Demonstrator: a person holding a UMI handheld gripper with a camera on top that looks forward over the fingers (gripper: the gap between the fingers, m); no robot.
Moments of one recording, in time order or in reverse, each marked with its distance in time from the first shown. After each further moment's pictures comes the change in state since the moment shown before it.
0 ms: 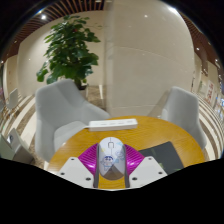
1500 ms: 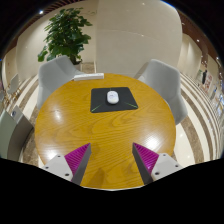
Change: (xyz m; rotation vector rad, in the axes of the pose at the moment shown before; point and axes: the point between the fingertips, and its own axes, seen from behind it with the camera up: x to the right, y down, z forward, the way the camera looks) arm 0.184 0.217 -0.272 -0.256 0.023 -0.017
